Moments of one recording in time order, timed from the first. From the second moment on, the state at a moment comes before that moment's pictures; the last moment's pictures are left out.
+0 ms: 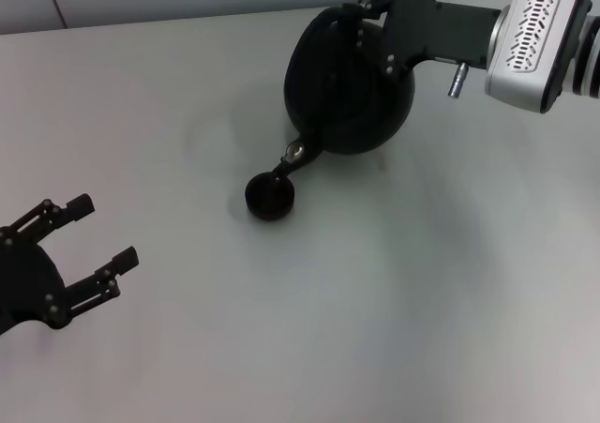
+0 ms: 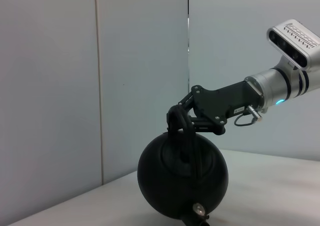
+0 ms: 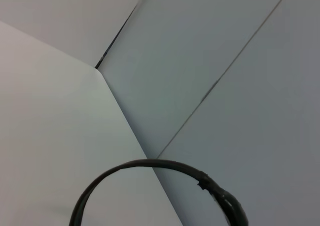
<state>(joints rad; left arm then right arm) -0.31 -2.06 0.42 0.41 1.94 1.70 -0.72 0.67 2.09 -0.81 -0.60 -1.74 -1.11 0.57</state>
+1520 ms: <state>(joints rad) -0.31 -2.06 0.42 0.41 1.93 1.70 -0.73 0.52 2.08 -0.80 -0.60 -1.47 -1.13 0.91</state>
